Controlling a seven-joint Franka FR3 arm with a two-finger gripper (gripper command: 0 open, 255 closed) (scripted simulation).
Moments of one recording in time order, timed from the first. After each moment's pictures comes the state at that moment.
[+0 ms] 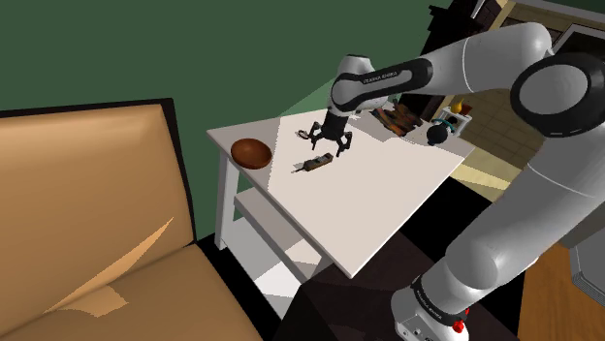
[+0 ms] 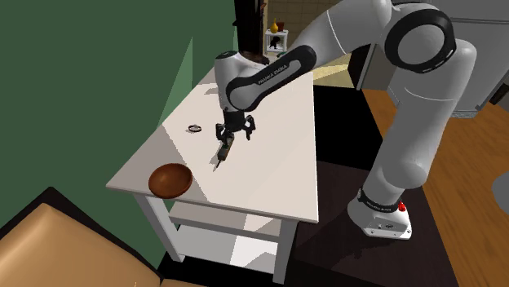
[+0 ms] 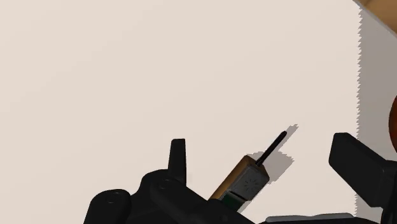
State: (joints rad) arm -0.21 0.10 0.15 -2.11 -0.02 2.16 0.81
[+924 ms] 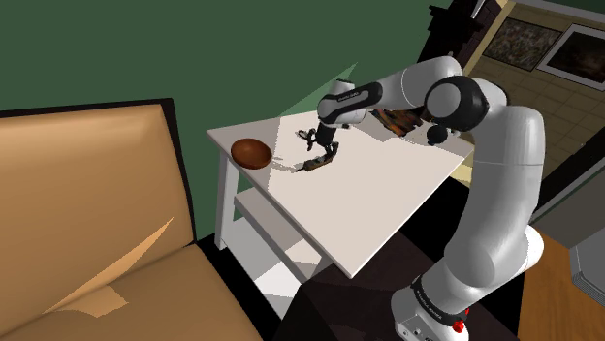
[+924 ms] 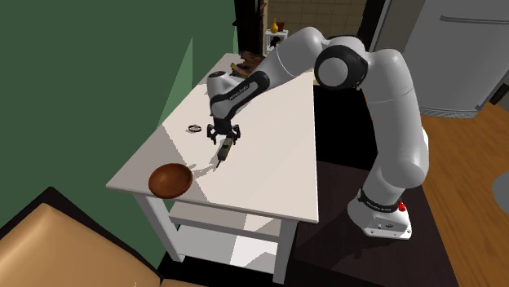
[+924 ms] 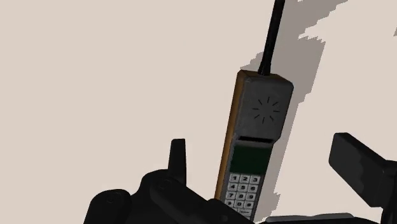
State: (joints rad) arm -0.24 0.57 0.04 -1.73 0.00 2.28 1.11
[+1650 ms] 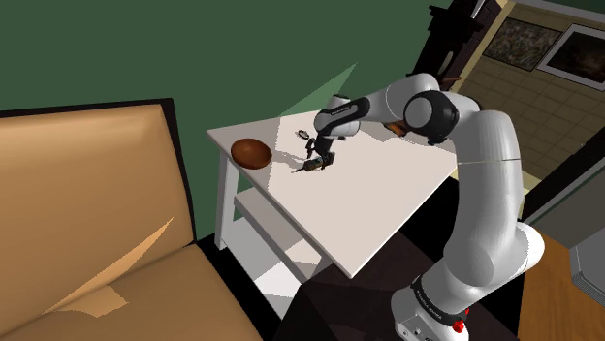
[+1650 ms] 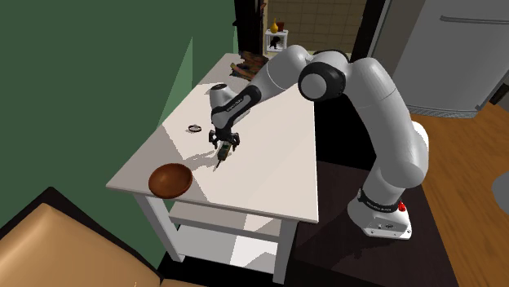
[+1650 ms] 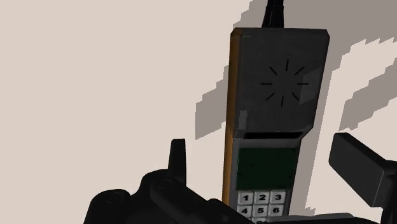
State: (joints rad) arm -0.26 0.75 0.01 -1.61 0.02 2.36 1.17
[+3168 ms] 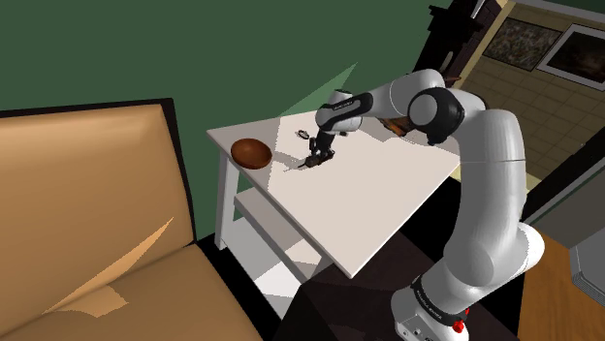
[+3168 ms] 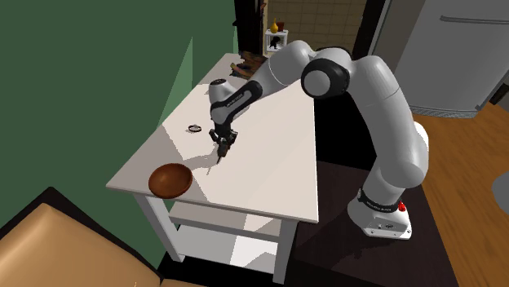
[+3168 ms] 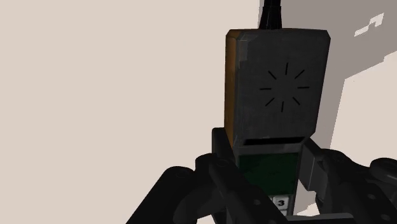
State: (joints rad) arm -0.26 0.71 0.01 -1.62 0.02 2.32 1.17
